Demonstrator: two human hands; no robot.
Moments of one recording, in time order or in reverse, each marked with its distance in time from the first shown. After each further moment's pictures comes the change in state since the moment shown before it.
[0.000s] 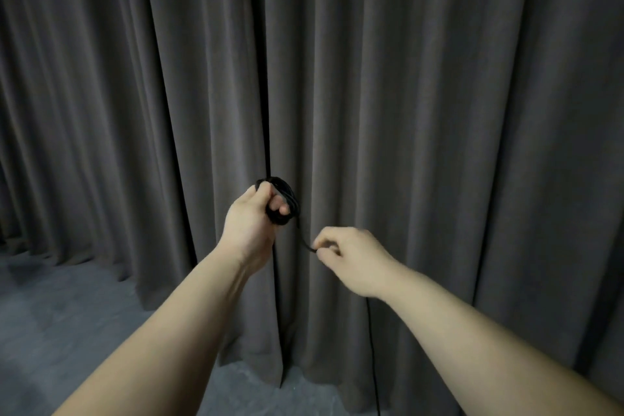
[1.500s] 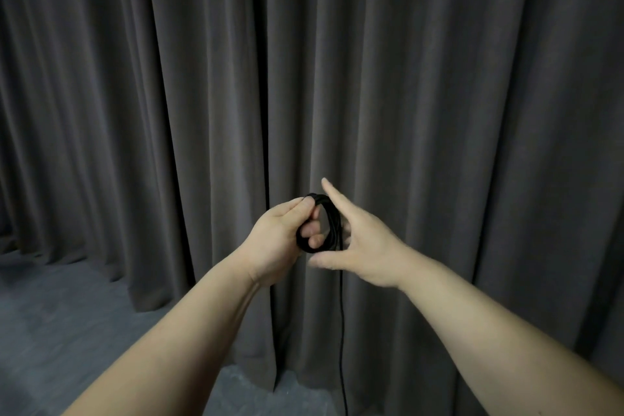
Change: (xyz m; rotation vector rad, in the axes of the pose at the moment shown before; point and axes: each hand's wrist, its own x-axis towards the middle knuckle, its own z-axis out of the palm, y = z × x) left_hand -0.025 -0.001 0.013 0.190 -0.458 -0.093; right_hand 0.006 0.002 -0.020 0.334 -0.030 -0.116
